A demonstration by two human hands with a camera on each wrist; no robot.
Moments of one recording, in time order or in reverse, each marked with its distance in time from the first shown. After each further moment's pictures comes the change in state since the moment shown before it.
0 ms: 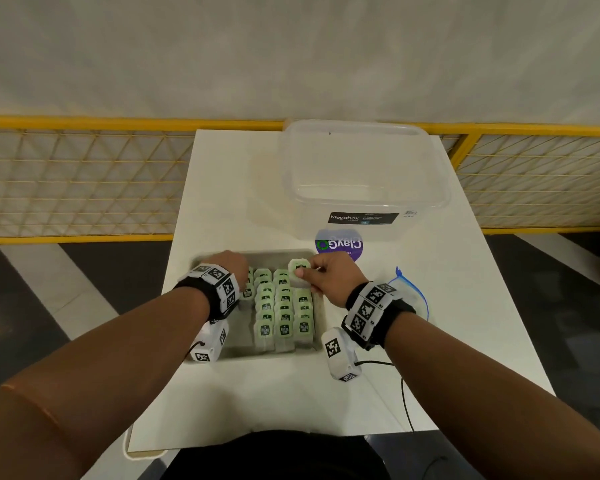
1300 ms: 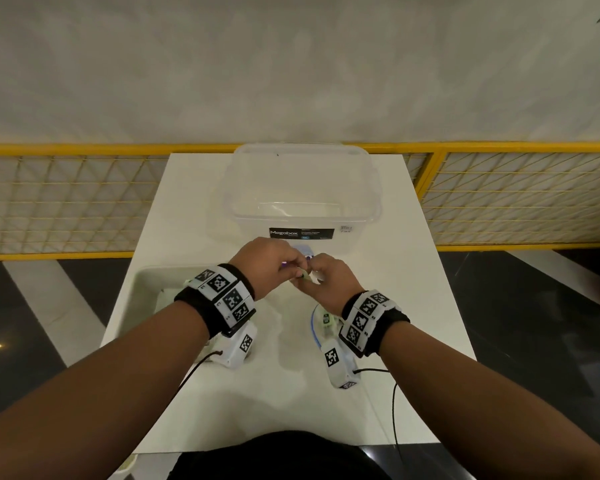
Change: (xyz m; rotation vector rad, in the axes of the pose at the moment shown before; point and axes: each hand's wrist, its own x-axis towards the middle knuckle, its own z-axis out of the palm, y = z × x) left_hand -0.086 0.183 -0.096 -0.509 0.491 0.482; right_hand -0.032 0.061 -0.107 -0.051 0.088 -0.193
